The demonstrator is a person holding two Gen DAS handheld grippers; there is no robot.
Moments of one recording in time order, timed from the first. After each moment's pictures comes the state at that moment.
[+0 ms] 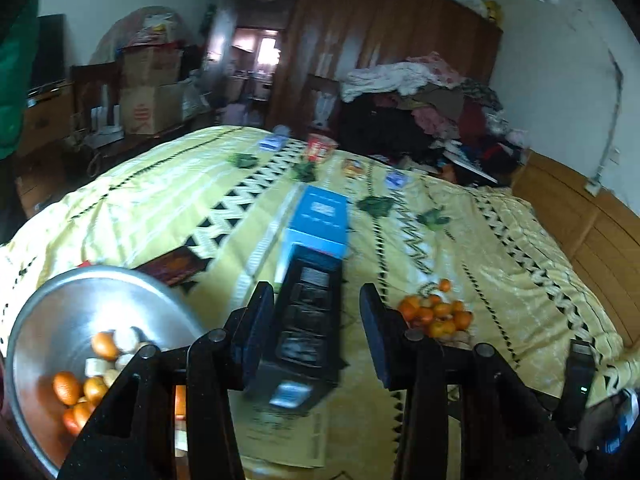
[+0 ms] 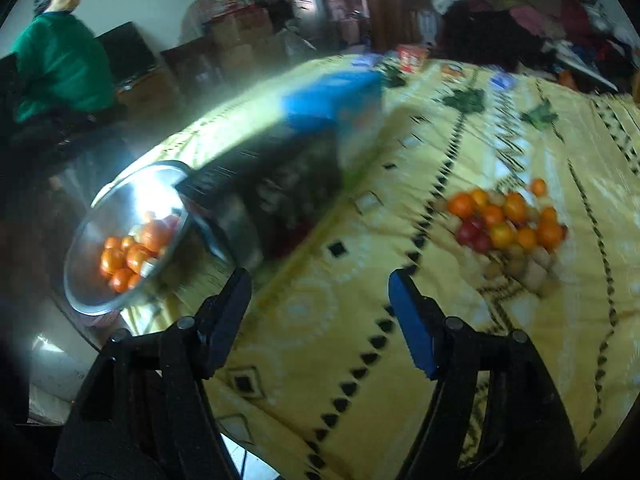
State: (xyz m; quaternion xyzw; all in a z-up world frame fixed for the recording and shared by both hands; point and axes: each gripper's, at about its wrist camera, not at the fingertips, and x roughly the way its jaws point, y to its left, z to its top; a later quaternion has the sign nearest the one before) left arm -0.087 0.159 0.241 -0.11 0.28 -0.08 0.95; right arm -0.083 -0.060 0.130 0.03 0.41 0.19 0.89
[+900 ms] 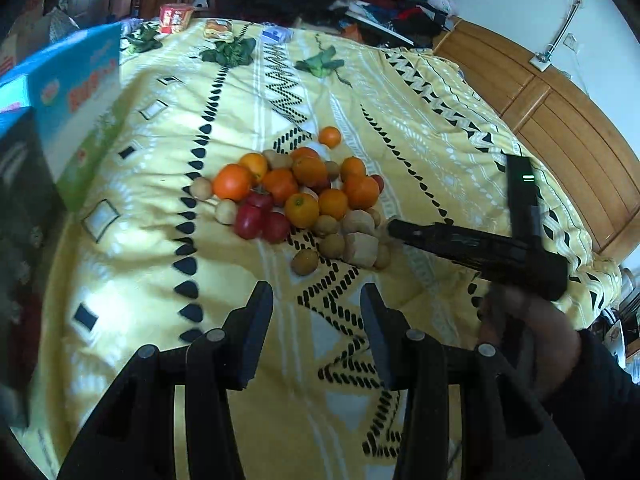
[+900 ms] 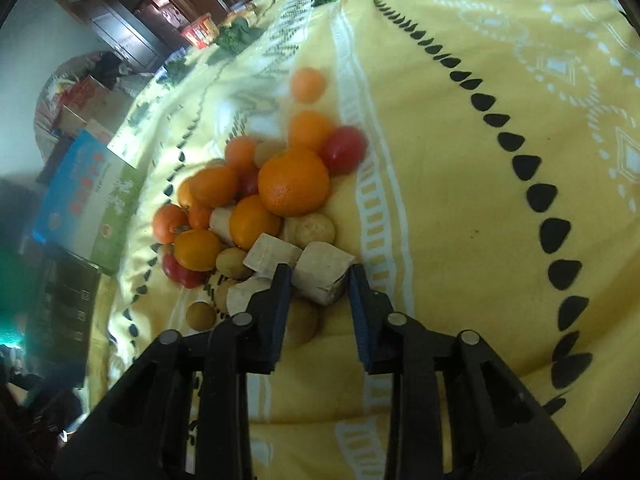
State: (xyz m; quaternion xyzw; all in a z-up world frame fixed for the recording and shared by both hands) left arm 0.018 -0.053 0.084 -0.06 0.46 -0.25 0.85; right arm 0.039 -0.280 0.031 0.25 0.48 0.05 0.84
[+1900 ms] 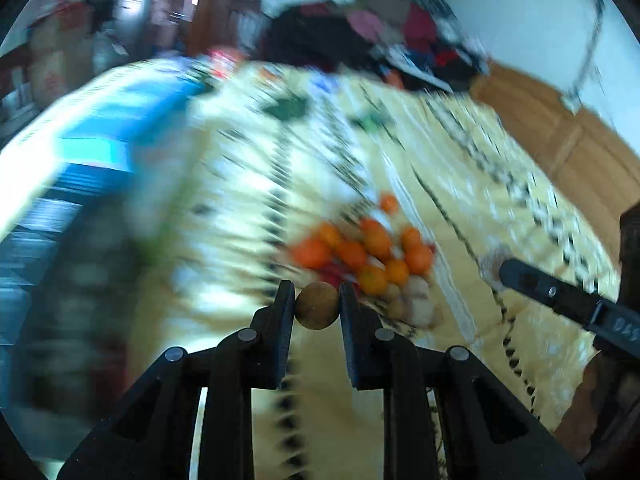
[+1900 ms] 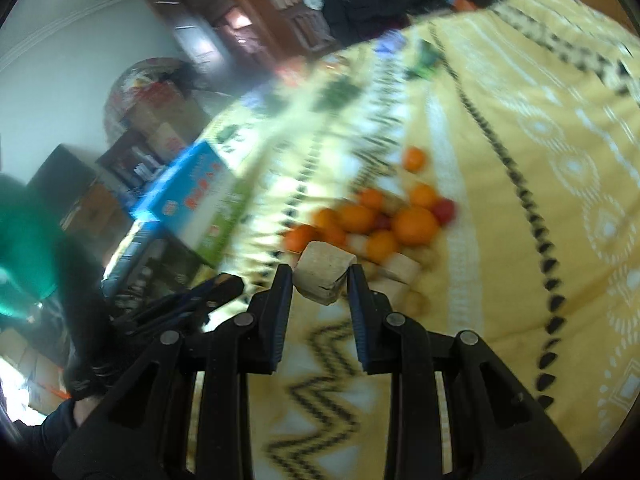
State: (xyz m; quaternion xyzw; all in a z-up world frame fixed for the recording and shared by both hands) left arm 0.021 0.026 0.137 -0.08 0.38 -0.14 0.91; right arm -0.004 -0.197 0.142 0.19 0.38 0.16 0.89
